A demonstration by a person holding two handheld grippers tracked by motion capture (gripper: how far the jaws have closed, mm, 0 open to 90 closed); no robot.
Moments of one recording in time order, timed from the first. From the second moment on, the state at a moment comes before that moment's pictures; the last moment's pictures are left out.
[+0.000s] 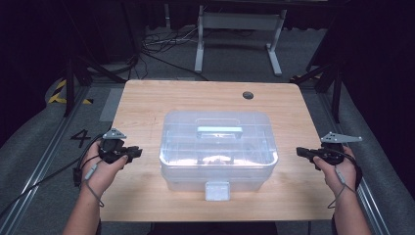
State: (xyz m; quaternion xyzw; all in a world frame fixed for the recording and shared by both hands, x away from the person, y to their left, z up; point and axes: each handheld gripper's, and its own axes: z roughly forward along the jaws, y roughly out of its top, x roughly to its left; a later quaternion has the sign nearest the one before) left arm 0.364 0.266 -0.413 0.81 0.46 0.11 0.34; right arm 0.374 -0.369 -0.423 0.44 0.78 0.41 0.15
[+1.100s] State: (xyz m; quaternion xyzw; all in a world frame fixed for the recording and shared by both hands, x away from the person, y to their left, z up) left arm 0.367 0.257 -0.451 0.85 0.43 0.08 0.30; right arm 0.379 -0.358 -0.464 0.44 0.81 0.36 0.15
